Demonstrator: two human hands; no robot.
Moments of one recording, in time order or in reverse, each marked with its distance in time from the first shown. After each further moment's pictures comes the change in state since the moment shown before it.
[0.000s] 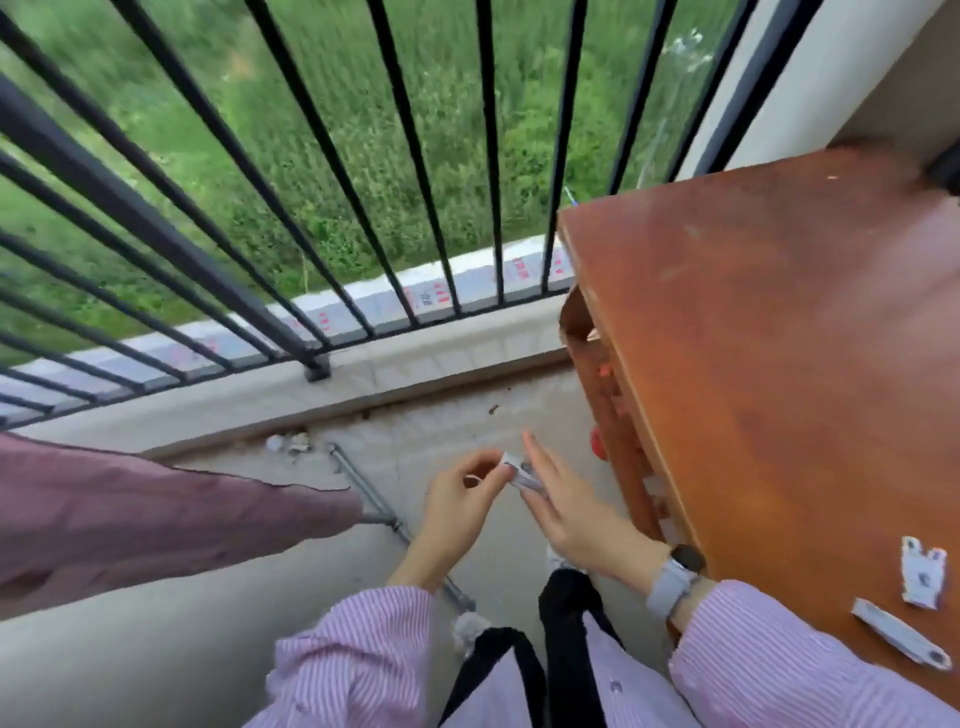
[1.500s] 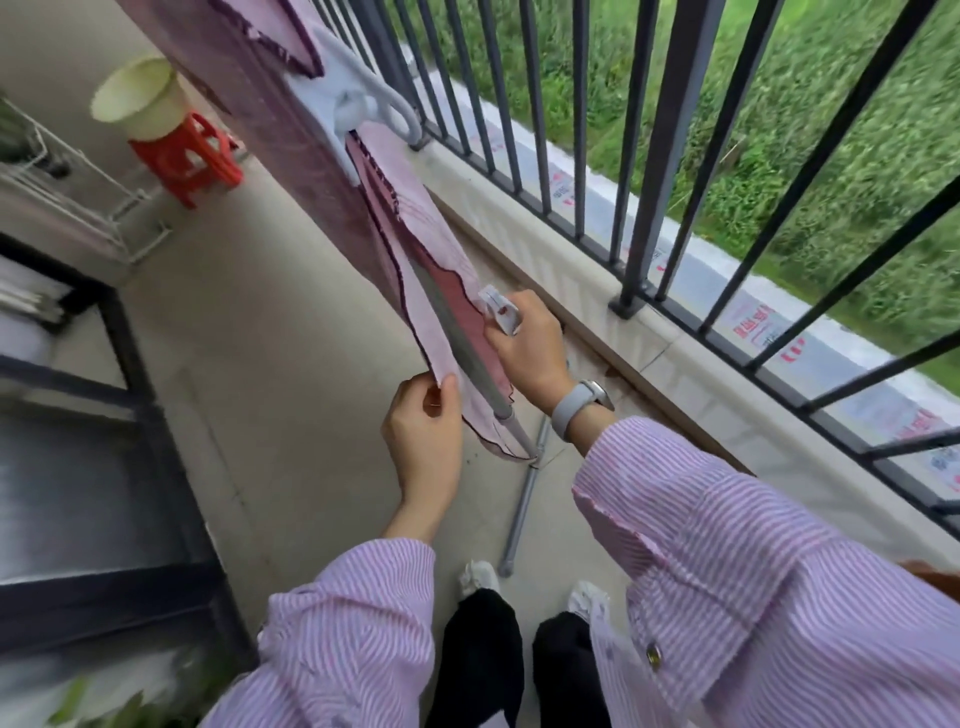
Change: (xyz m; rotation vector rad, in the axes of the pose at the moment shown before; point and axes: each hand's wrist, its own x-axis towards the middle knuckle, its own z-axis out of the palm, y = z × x) left_hand -0.030 -0.061 -0.150 0.010 1.632 -0.540; right_hand 0.246 -0.186 0.182 0.131 -0.359 -0.531
